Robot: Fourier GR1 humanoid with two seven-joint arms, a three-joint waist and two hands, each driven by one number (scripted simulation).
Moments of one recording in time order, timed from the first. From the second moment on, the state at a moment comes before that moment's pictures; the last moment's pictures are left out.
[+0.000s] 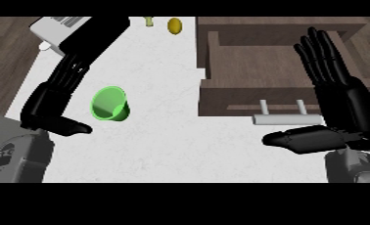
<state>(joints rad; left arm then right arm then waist) -0.27 0.29 0.21 -1.16 0.30 -0.47 -0.22 -0.20 -0.16 -0.04 -1.88 -0.07 0.13 0.07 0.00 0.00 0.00</state>
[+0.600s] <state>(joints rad) -0.42 0.33 0.22 -0.63 0.09 -0.45 -0.57 -0.24 -0.18 -0.09 -1.87 -0.11 0.16 0.08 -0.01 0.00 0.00</state>
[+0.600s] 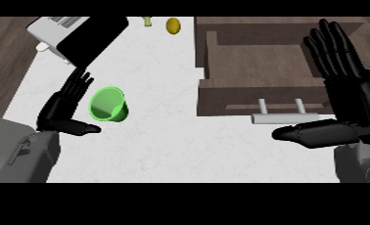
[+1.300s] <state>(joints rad) -0.50 0.34 0.22 -0.23 -0.03 -0.36 -0.85 -0.26 -0.19 -0.09 -1.88 -0.12 0.17 0.11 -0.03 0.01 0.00</state>
